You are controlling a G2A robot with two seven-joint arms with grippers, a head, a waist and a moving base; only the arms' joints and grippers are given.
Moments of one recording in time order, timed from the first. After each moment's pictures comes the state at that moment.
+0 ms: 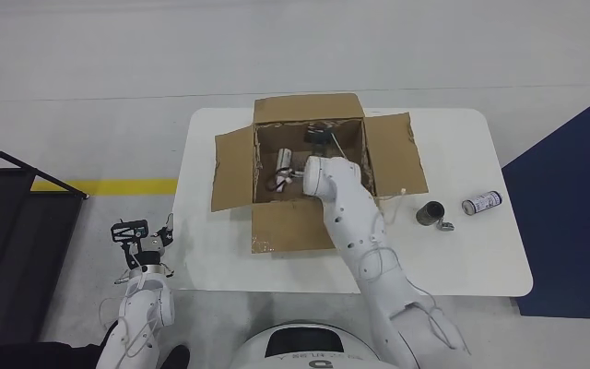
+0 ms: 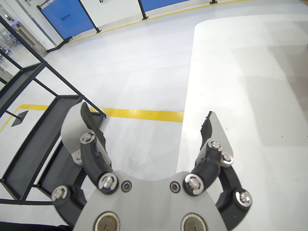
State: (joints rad) left arm 1.86 -1.29 -1.59 -1.55 1.42 0.30 0.22; right arm -1.02 -1.78 1.20 -1.23 -1.57 0.52 1.17
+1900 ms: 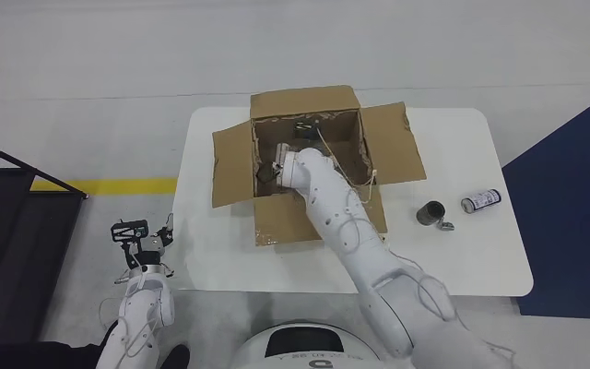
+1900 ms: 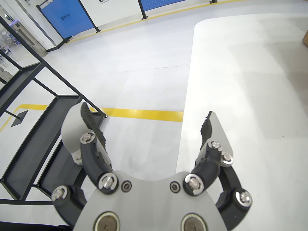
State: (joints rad) left arm 1.86 -1.29 -1.59 -1.55 1.42 0.30 0.22; right arm -0.87 -1.84 1.17 -0.90 -1.46 0.62 0.88
